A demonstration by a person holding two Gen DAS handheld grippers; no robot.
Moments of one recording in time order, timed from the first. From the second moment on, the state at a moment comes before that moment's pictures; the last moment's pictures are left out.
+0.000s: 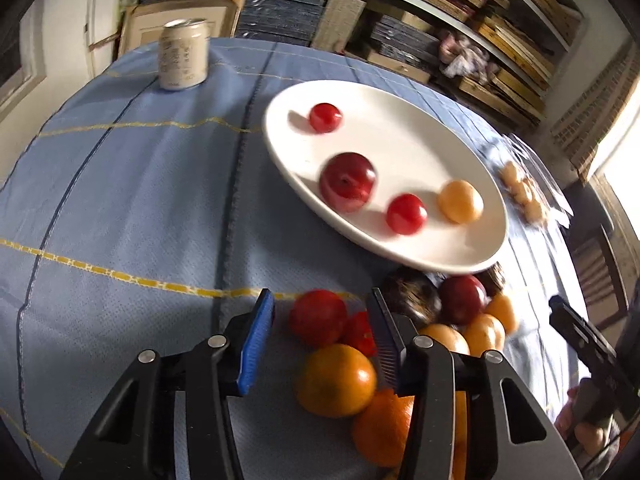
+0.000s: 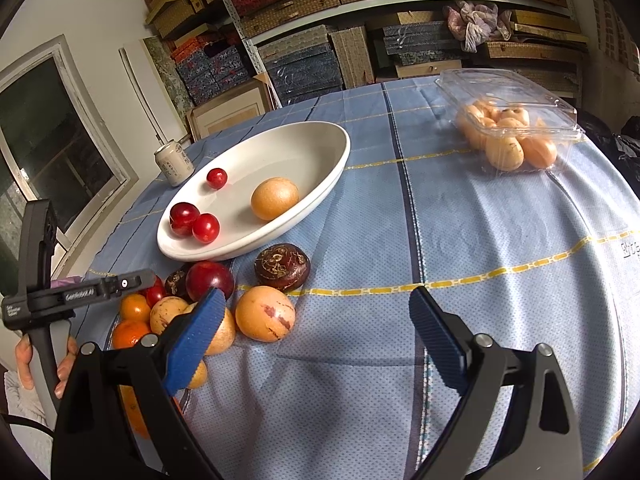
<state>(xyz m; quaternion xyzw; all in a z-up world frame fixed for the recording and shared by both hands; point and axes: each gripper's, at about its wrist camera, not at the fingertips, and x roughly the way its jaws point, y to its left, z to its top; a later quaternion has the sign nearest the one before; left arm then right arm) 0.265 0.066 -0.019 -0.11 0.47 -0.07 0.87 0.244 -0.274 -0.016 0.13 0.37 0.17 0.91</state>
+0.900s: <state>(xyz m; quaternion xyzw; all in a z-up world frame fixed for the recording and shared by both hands) 0.262 0.073 -0.024 -0.12 0.47 -0.06 0.87 0.246 -0.271 -0.020 0.12 0.38 0.16 0.90</state>
